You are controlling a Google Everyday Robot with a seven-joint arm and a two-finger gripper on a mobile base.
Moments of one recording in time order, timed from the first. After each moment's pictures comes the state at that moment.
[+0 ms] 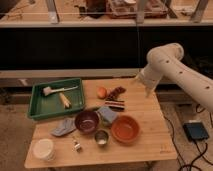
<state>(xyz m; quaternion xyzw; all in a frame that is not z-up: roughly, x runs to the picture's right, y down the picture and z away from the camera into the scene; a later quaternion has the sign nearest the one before) 0.180 -0.010 0.740 -0.16 -0.15 -0.36 0.90</state>
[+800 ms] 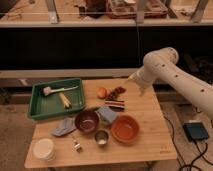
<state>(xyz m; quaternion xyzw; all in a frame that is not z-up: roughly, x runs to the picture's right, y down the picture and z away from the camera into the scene) 0.163 -0.016 0.758 -0.13 -0.15 -0.38 0.90</state>
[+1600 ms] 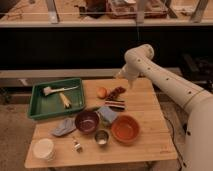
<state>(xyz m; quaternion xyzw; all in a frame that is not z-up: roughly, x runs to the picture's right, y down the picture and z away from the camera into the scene) 0.126 -0.051 0.860 -0.13 -0.15 -0.43 0.88</state>
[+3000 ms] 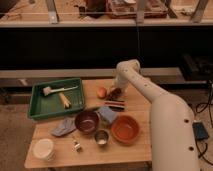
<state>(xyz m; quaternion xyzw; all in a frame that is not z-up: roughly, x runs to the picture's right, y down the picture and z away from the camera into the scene) 0.092 0.007 0.994 -0.17 -0.20 -0.49 0.83</state>
